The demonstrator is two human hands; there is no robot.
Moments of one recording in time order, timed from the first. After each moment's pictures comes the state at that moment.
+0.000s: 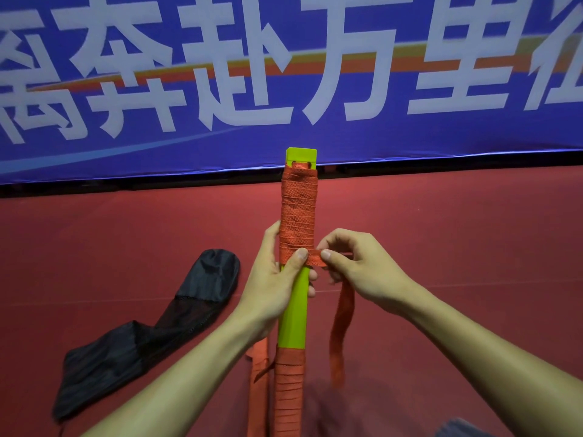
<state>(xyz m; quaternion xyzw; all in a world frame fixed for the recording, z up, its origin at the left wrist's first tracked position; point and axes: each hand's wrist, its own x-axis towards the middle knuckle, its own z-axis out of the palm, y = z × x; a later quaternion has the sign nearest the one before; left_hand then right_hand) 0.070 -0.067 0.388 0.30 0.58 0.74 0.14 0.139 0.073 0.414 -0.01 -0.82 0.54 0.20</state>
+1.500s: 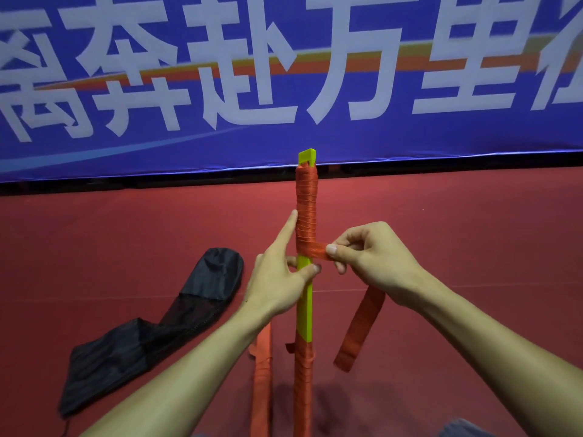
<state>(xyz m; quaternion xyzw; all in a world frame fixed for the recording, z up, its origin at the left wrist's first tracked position) 0.055 -0.071 0.391 0.30 0.79 0.53 0.03 0.147 0.077 0.431 -0.06 -0.84 0.50 0.19</state>
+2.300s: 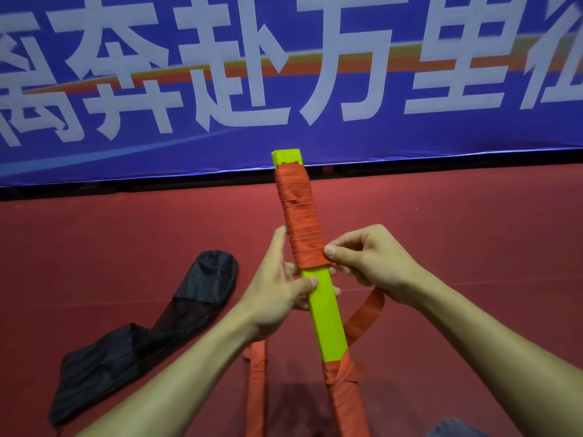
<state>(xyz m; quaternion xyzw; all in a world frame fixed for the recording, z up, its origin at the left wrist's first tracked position) 0.075 -0.072 0.397 0.37 0.61 0.65 0.25 0.154 0.091 0.428 -0.03 -0.79 0.59 0.15</state>
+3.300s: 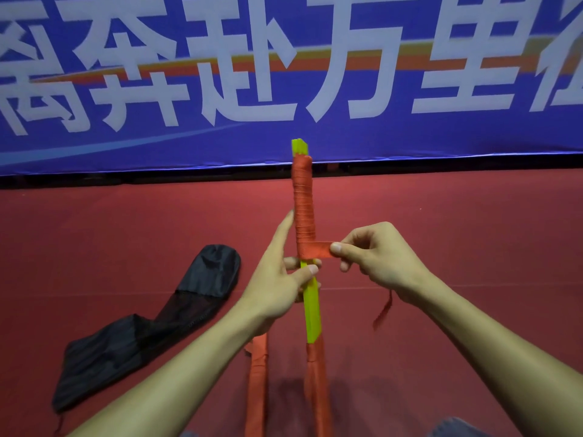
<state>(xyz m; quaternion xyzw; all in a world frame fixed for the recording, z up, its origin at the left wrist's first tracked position) 0.072 -0.074 0.394 0.33 0.67 0.65 0.15 0.149 0.087 0.427 -0.08 -0.86 0.47 0.19</state>
